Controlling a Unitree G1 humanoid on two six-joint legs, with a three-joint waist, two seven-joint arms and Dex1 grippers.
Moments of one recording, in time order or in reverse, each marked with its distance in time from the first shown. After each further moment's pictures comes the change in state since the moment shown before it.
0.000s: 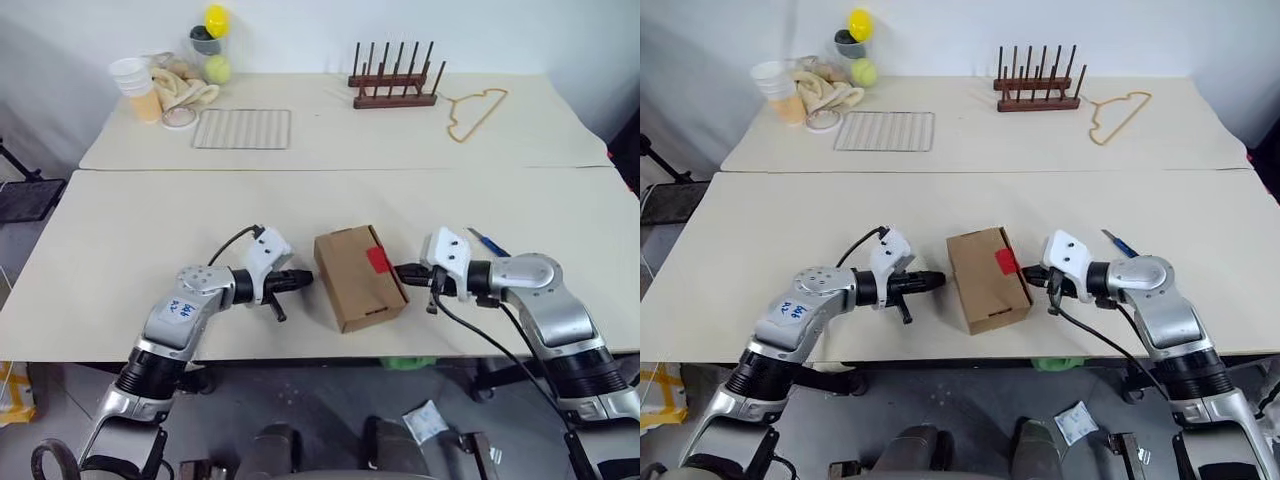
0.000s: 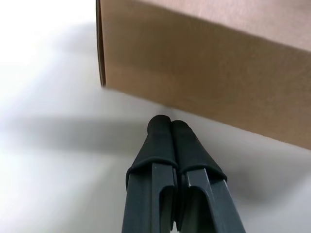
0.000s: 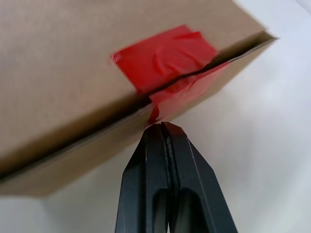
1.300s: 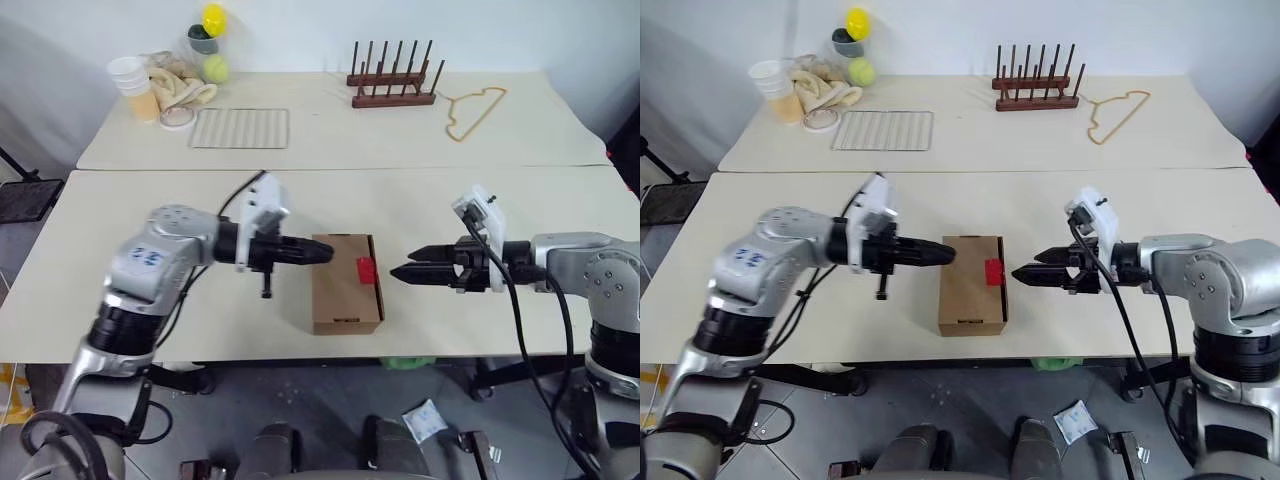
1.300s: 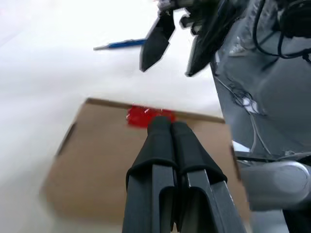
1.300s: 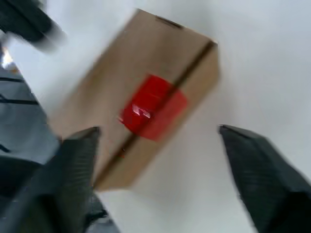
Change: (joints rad) left arm -0.266 0.055 -0.015 0.028 -0.176 0.008 -0.298; right arm -0.239 0.028 -0.347 -0.305 0.525 1.316 -0.290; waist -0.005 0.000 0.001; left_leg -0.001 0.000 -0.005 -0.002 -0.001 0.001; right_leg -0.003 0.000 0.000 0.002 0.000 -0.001
